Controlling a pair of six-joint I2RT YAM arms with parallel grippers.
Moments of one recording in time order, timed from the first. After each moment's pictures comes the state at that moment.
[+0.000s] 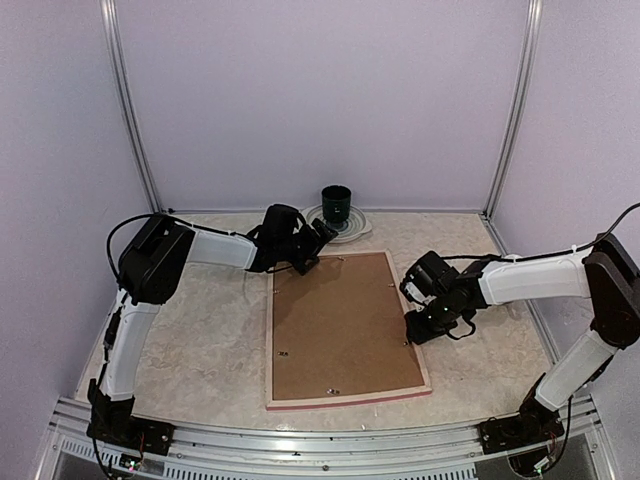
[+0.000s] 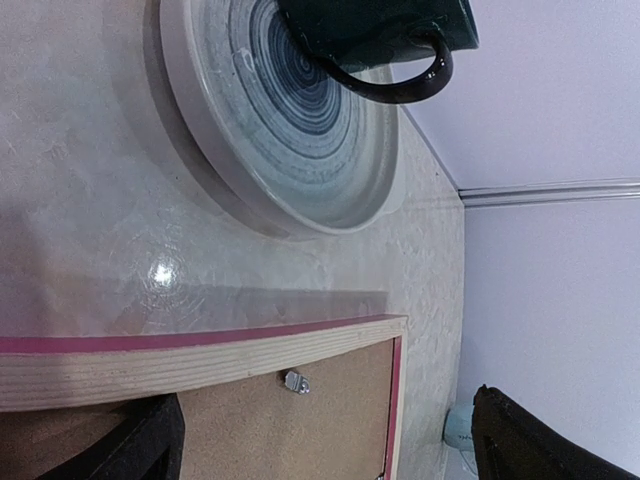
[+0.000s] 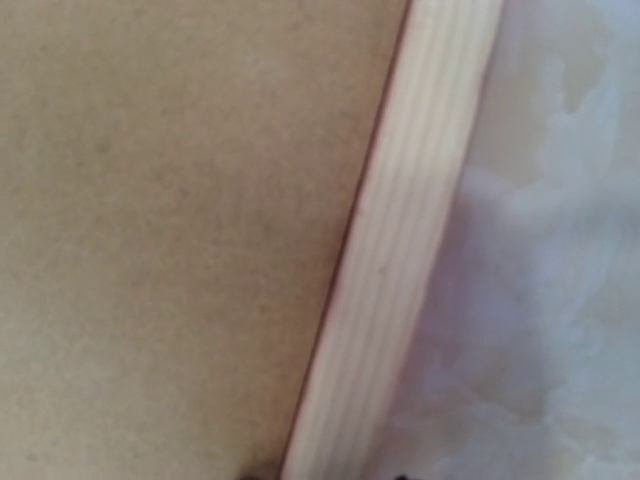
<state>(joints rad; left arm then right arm) -0.61 2.36 1.64 0.26 0.16 -1.16 0.71 1.57 0.84 -0.47 0.07 0.33</state>
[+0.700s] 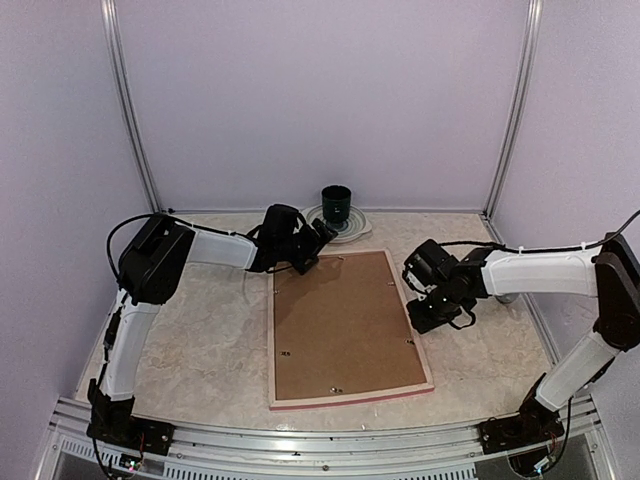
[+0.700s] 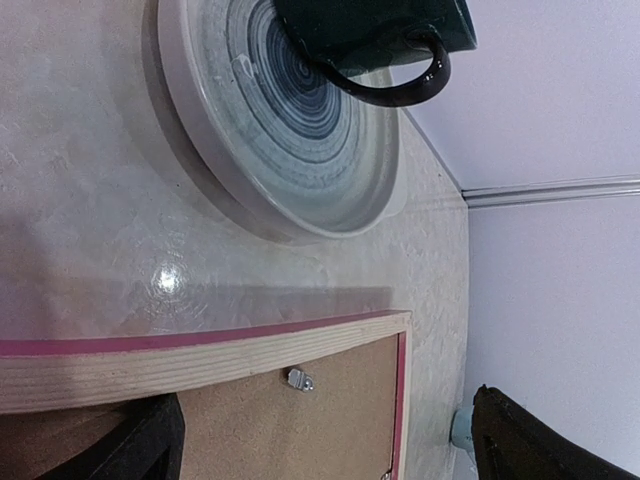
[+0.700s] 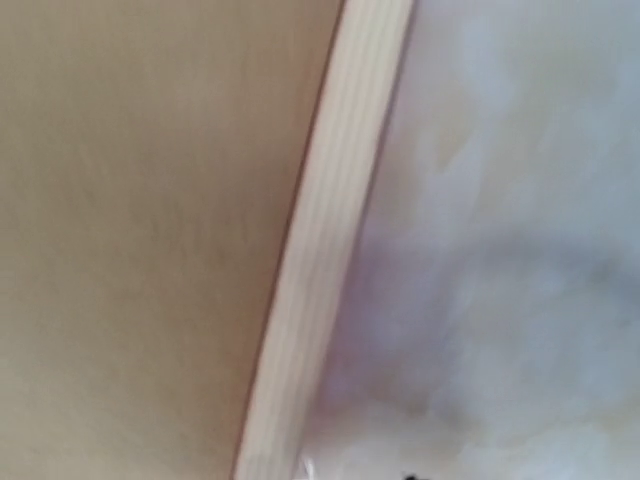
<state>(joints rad) -0.62 2.36 1.64 0.26 0.15 -1.14 0.72 1.56 0.93 -0.59 0.18 0.31</state>
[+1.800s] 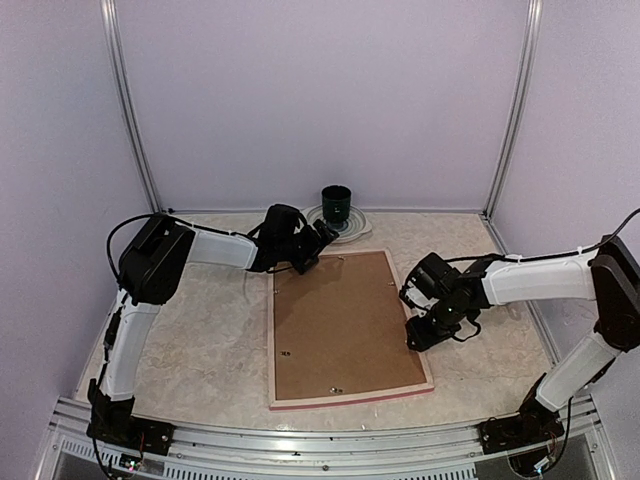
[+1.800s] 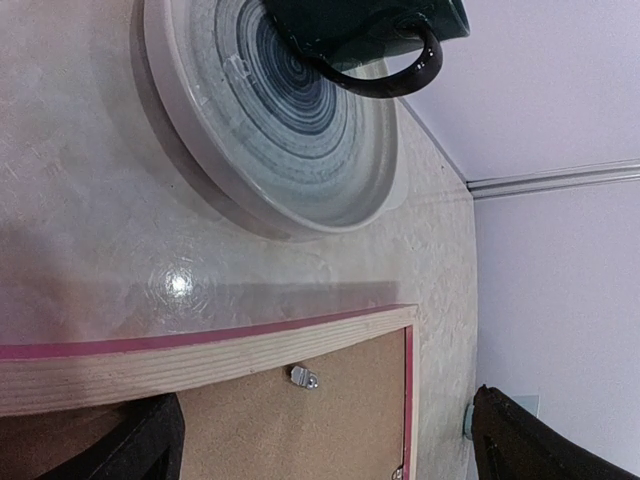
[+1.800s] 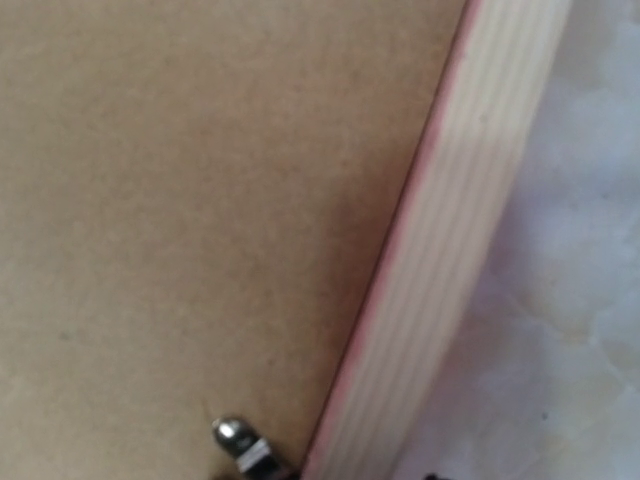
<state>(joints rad) -0.62 2.36 1.64 0.25 0.15 -1.09 0.72 1.54 0.84 -0.56 0.01 0.28</state>
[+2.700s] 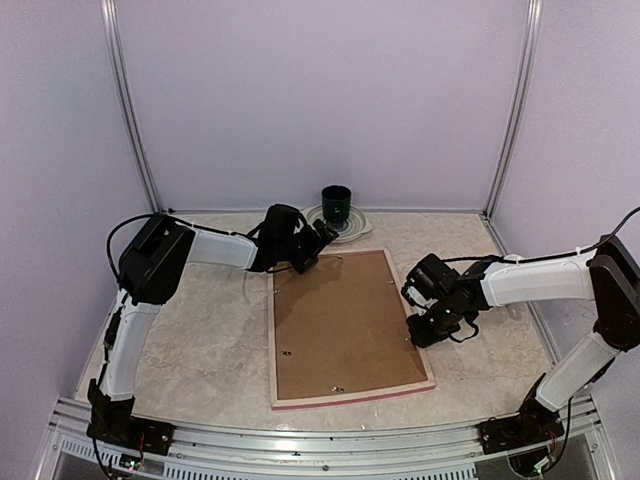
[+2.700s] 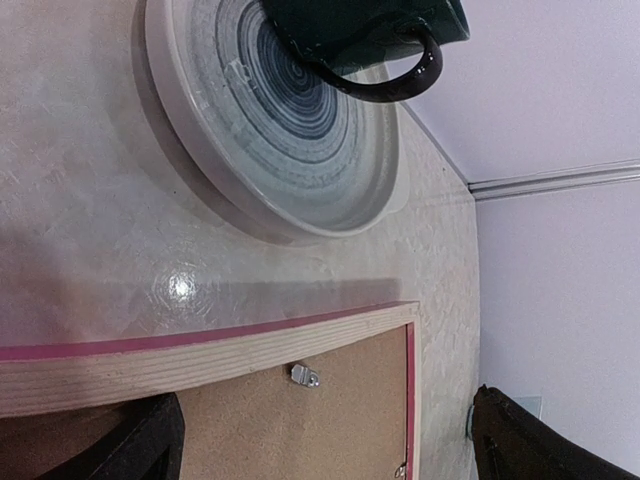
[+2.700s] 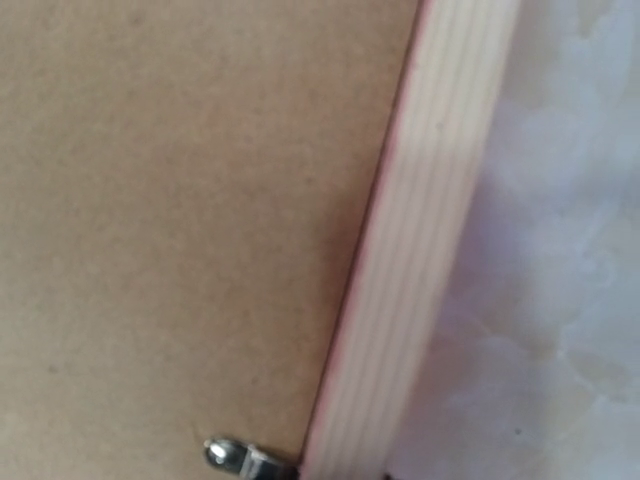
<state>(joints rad) -0.62 2.36 1.64 0.25 0.14 -1.08 0.72 1.55 0.84 -0.53 0.07 0.33</state>
